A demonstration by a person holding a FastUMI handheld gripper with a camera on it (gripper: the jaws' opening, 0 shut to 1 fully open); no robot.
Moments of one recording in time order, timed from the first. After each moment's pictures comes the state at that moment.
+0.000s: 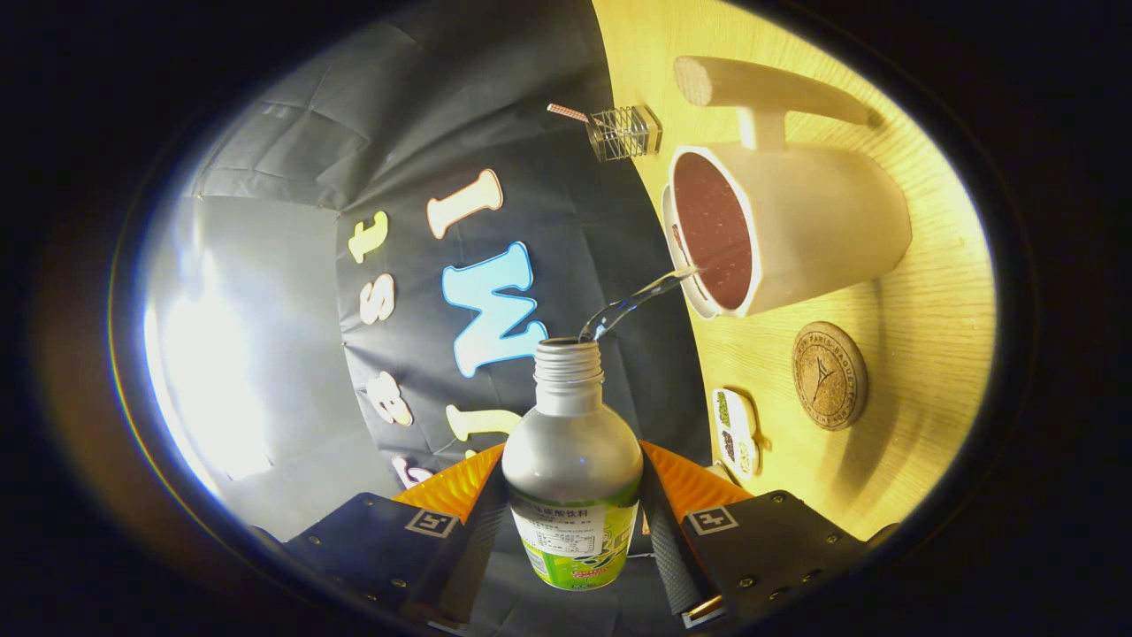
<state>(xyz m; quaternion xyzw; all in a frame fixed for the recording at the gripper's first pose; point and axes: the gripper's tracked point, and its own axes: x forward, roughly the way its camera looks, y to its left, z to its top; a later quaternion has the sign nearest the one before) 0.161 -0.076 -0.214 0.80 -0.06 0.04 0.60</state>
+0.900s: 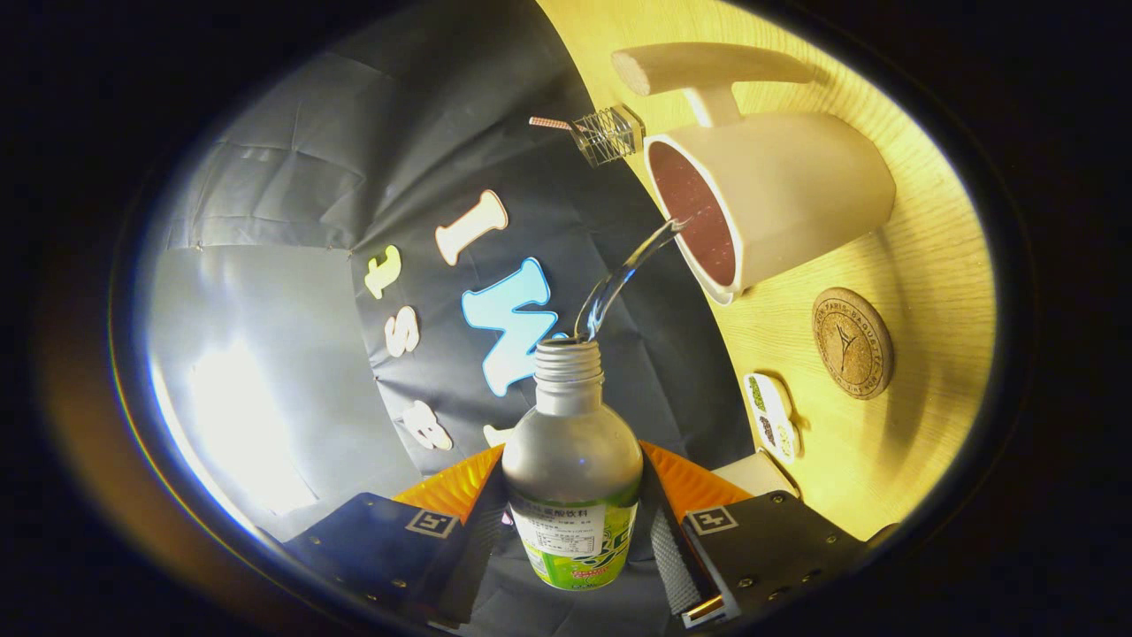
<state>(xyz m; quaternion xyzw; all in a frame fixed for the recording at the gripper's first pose) 0.158 -0.082 -0.199 0.84 -0.11 0.06 0.53</state>
